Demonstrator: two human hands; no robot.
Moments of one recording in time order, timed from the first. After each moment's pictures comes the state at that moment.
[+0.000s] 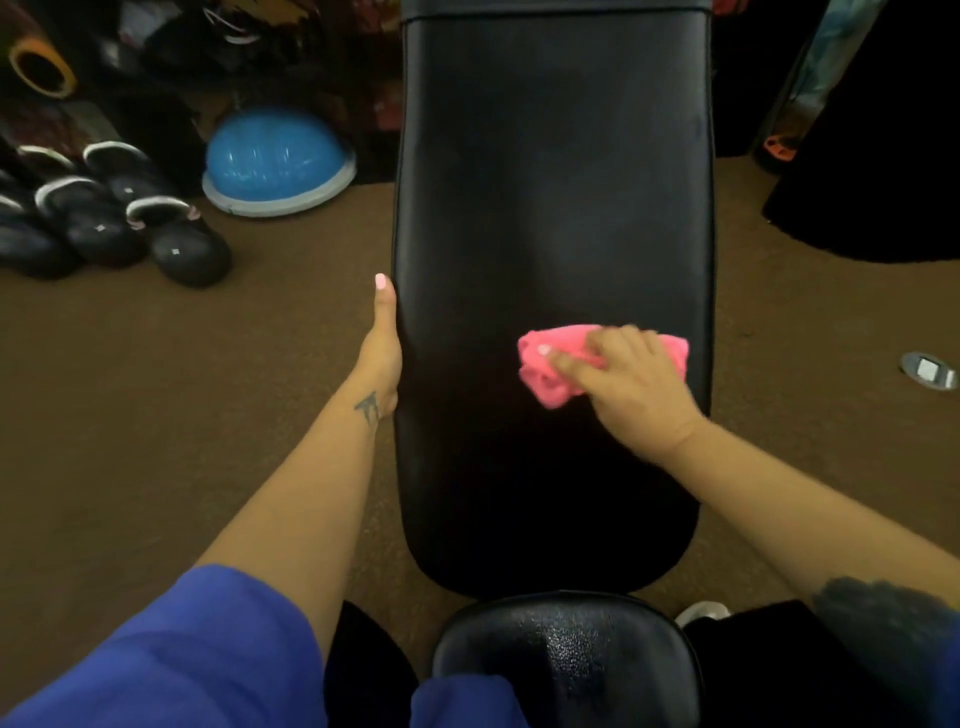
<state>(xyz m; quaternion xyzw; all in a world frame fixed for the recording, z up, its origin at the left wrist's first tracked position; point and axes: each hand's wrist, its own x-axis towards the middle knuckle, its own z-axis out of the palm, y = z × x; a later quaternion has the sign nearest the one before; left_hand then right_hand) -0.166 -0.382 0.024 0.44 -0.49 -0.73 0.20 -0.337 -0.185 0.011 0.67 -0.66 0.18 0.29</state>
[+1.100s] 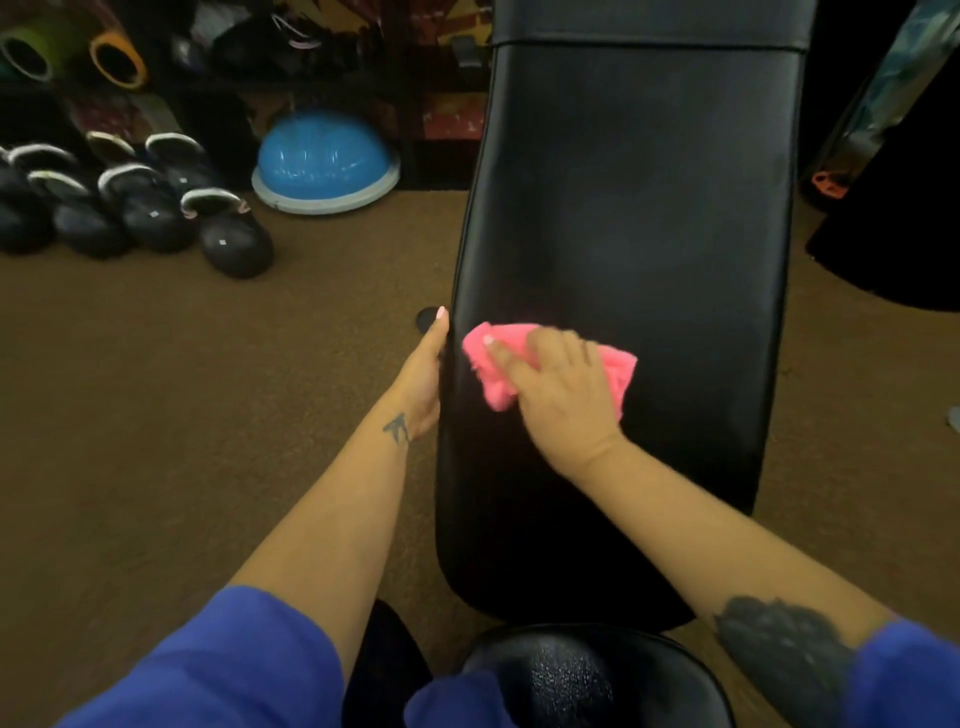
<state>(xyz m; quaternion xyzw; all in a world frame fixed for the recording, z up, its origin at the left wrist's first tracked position) -0.148 -0.396 0.000 0.35 -0.47 -0.79 0.18 -0.255 -0.261 0.025 0.64 -0.69 0.23 0.25</state>
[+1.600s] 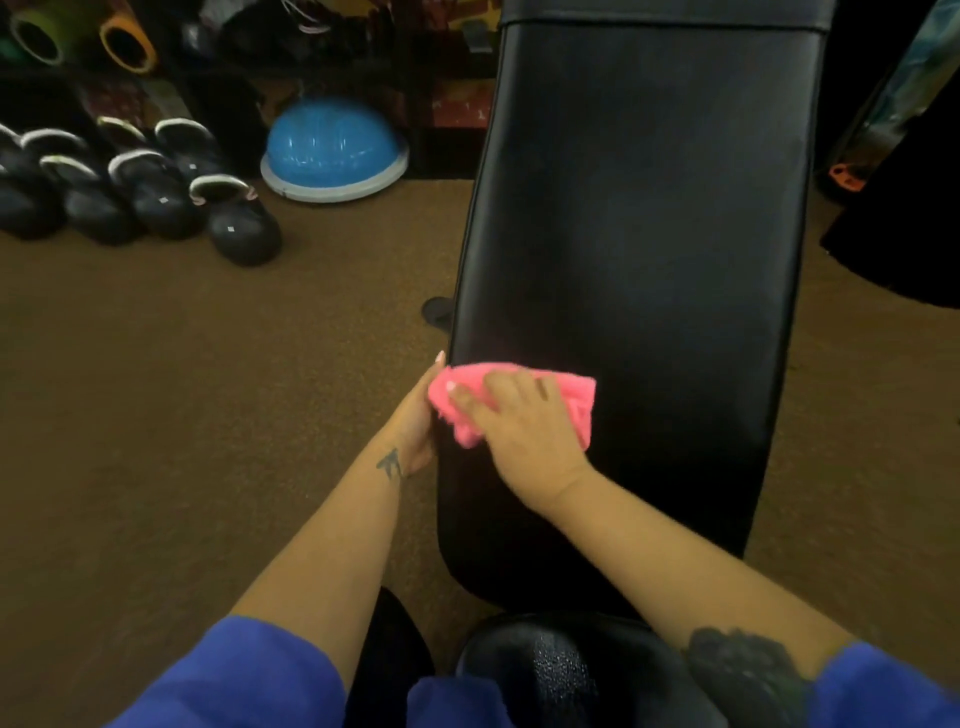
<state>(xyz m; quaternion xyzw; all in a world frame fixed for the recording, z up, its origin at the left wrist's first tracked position) -0.123 -0.373 -0.042 0.38 -0.42 -0.81 0.17 -0.216 -0.249 0.008 0.69 -0.68 0.17 0.18</state>
